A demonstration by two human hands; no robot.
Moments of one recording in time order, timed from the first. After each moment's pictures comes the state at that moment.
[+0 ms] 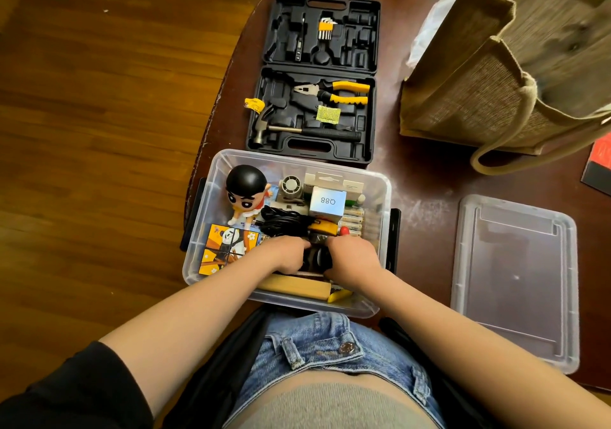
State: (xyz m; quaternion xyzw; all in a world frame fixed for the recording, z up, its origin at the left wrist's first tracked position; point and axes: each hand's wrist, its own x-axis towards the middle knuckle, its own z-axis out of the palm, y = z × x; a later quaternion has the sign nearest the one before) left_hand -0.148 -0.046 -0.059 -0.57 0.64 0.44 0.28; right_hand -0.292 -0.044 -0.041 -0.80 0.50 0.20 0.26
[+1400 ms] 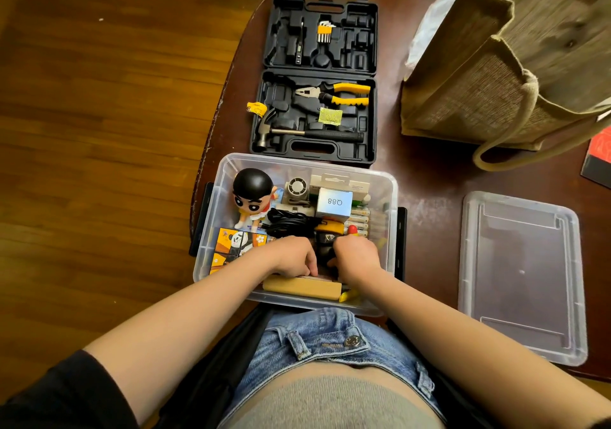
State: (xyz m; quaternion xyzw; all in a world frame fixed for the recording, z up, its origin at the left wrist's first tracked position) left_hand -0.134 -0.045 -0.042 -0.51 0.66 0.51 0.21; right_hand -0.282 -0.042 -0.059 -0.78 0.54 0.23 0.23
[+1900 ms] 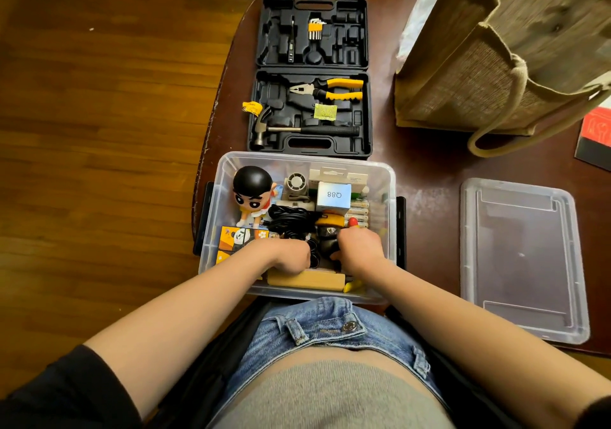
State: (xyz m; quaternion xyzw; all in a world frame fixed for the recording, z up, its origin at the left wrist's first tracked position) left_hand -0.133 -0.044 -0.047 -0.44 0.67 0.49 0.34; right_hand -0.284 -0.040 -0.058 -0.77 0.56 0.21 0.23
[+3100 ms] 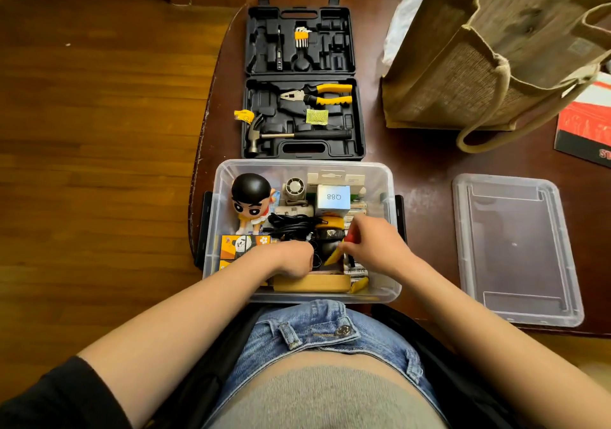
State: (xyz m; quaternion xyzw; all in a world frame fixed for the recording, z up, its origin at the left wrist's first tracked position) left_hand -0.128 -0.043 -0.043 -0.44 0.71 0.46 0.30; right_hand -0.295 -0.039 -0.001 -0.68 0.64 0.06 0.36
